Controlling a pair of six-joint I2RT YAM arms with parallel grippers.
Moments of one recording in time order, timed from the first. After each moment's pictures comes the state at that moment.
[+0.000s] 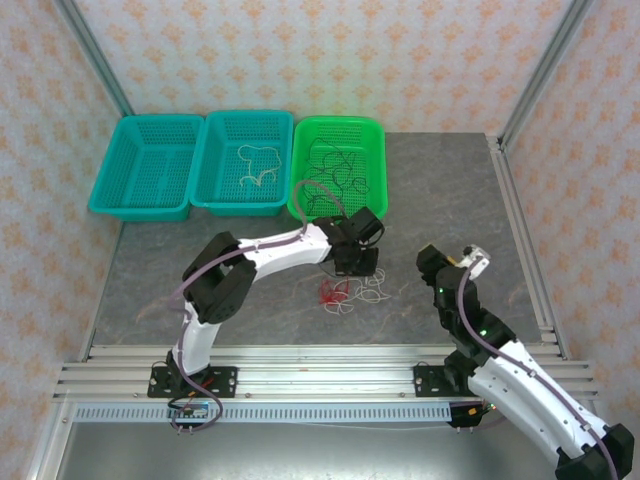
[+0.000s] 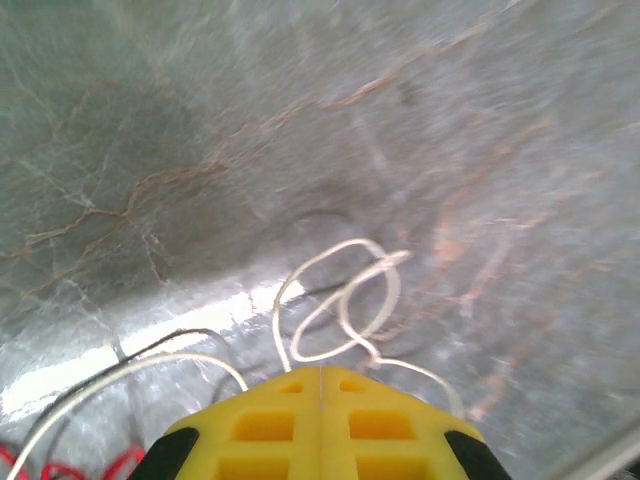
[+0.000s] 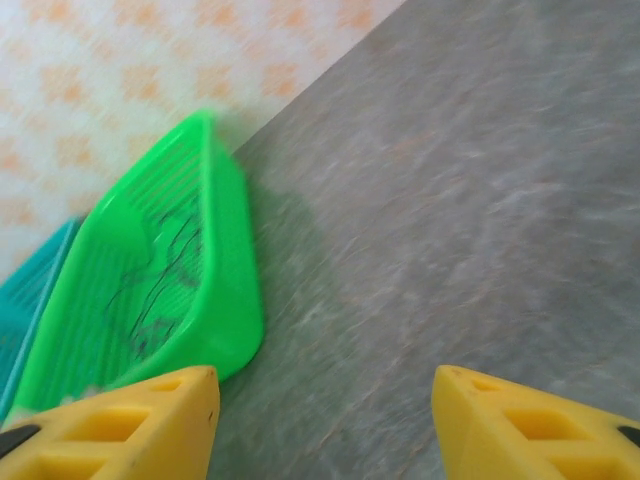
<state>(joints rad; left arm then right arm) -0.86 2.02 1.56 -0.65 0.19 -0.82 0.56 0.49 0.32 -0.23 0.52 0.85</state>
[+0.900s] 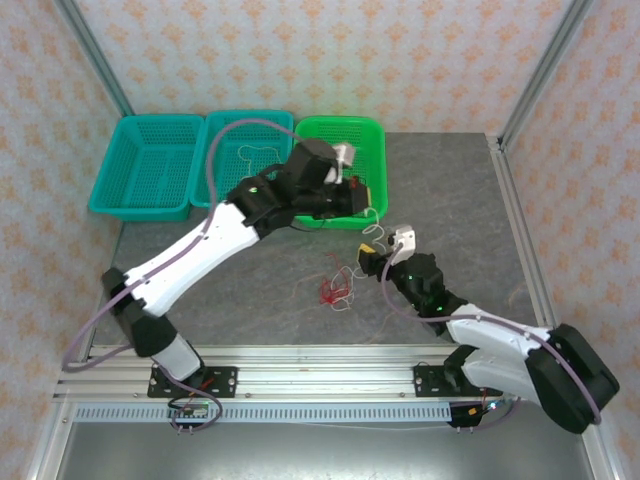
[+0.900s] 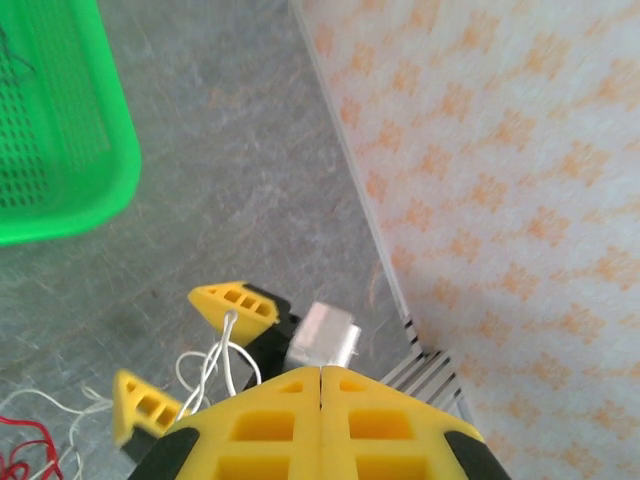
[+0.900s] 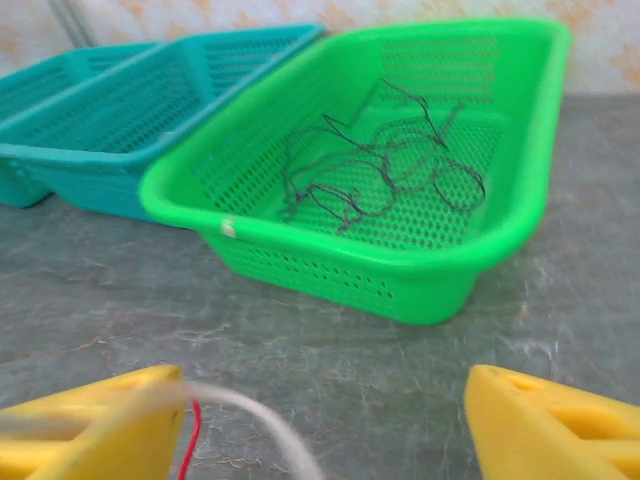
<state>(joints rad) -0.77 1.57 1.74 -0.70 0.17 -0.81 0.64 1.09 0.27 0.55 0.18 0.23</state>
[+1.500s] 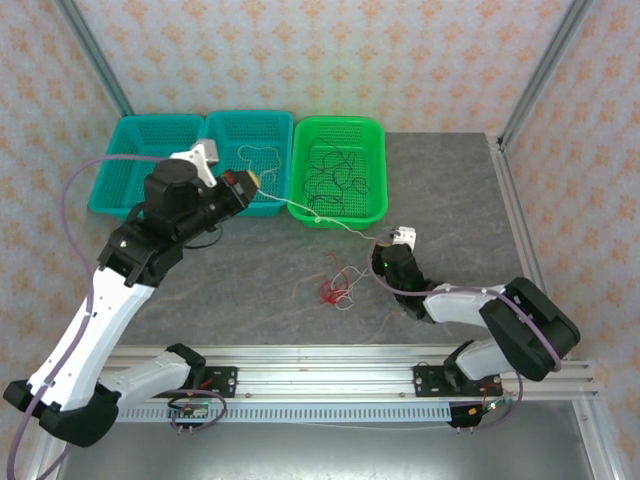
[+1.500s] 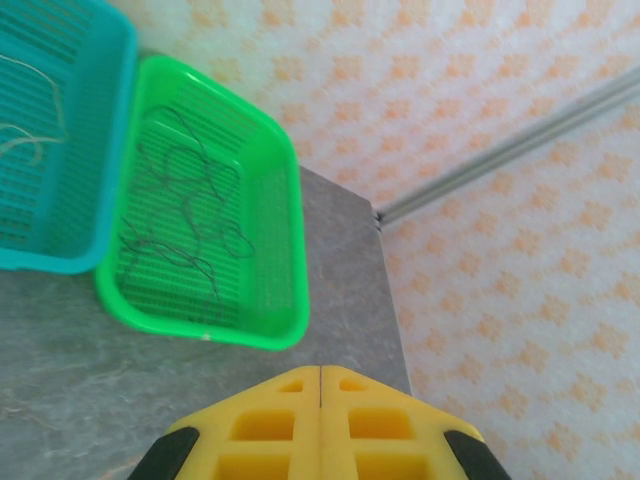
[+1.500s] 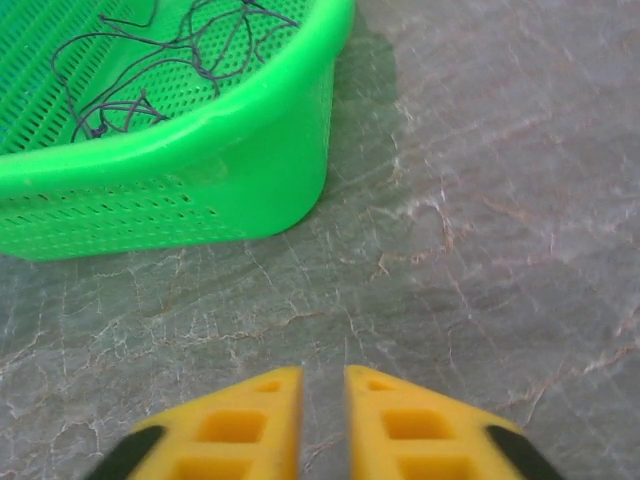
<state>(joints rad) -0.41 1.01 1.36 -0.69 0.05 -0.85 0.64 1.40 0.38 0.46 0.39 0.56</state>
